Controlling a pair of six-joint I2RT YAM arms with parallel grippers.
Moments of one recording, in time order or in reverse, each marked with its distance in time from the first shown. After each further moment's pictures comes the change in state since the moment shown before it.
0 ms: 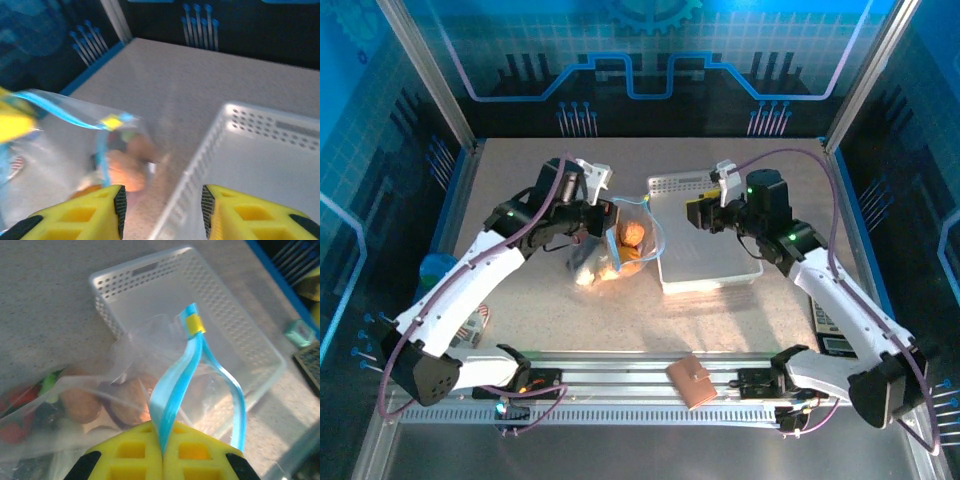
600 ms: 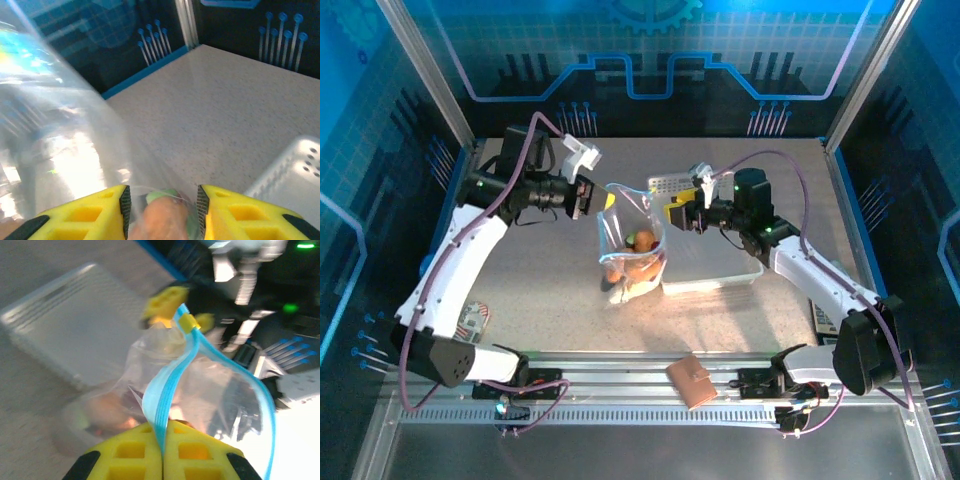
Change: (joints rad) left arm 0.235 0.122 0.239 -0.202 0.514 0.276; right arm -0.017 0.156 -0.093 0.379 -0.363 -0.077
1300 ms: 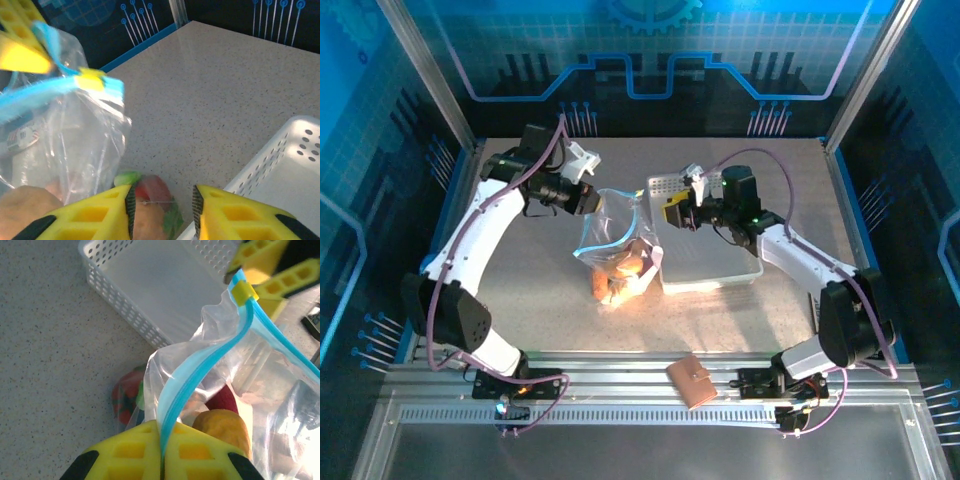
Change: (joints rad) left arm 0.049 0.151 0.026 -0.113 -0.179 0.156; right arm -0.030 0.195 0.057 0.008 0.018 -0.025
